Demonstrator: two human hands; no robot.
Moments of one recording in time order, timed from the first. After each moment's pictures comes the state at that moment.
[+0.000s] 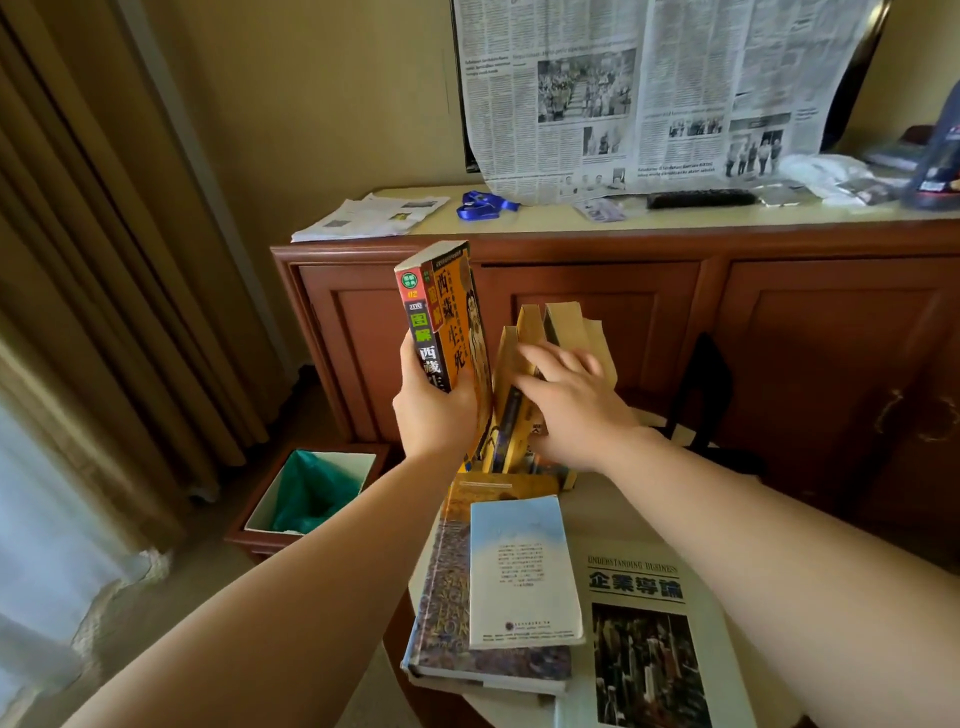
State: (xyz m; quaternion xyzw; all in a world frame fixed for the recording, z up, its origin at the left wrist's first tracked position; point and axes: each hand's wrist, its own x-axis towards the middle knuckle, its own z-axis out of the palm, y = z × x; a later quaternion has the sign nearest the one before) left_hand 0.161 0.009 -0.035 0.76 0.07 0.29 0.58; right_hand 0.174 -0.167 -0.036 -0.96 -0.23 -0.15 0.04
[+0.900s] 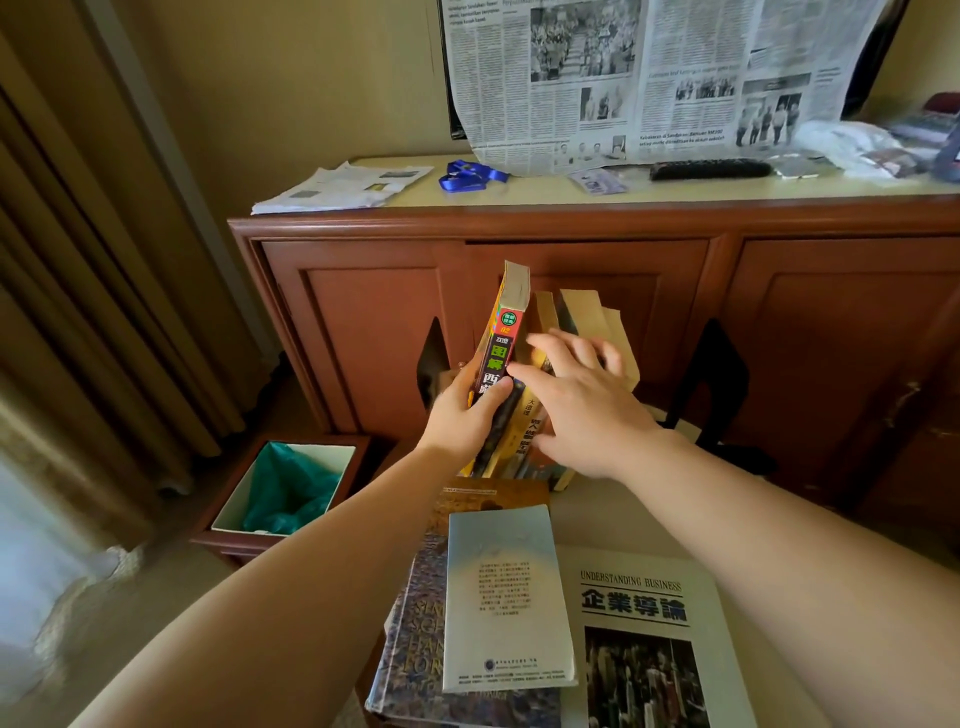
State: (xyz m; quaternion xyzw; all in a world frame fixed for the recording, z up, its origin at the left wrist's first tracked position) left_hand 0.233 -0.003 -0.109 0.81 -0.08 0.03 0.58; right_hand 0.188 -0.185 -0.052 -0.96 -0.22 -0.18 0.03
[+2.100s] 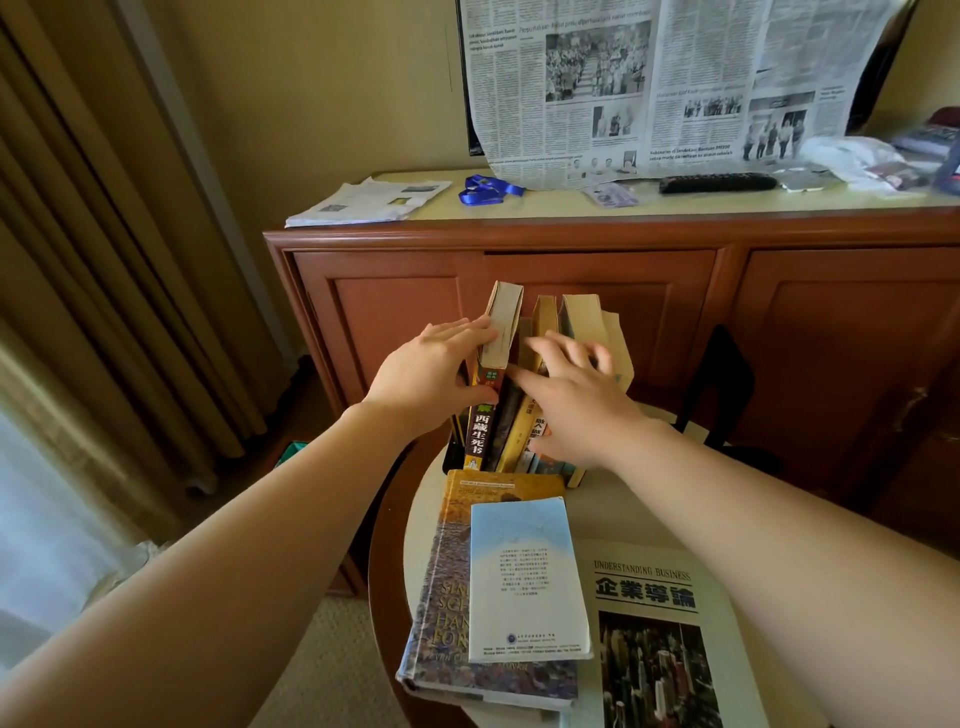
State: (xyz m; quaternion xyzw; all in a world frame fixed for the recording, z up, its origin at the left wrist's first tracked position) left_hand 0.206 0.056 -0.013 0.95 -0.24 0.16 0.15; right_hand 0.181 -0.161 -0.034 -0.97 -0.22 -0.11 0.00
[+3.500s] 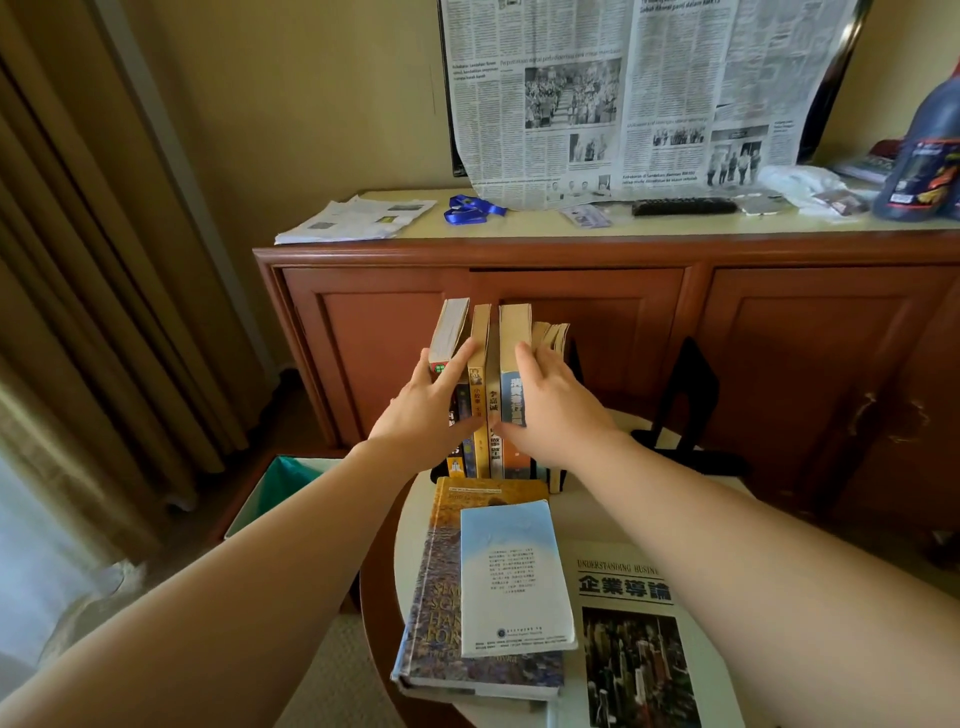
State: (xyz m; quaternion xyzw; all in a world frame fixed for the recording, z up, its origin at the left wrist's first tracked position) left_hand 0.202 0.052 -0.047 0.97 -0.15 0.07 0.17; right_hand 0.182 -0.151 -0.040 -0.97 -0.13 -0.11 0.15
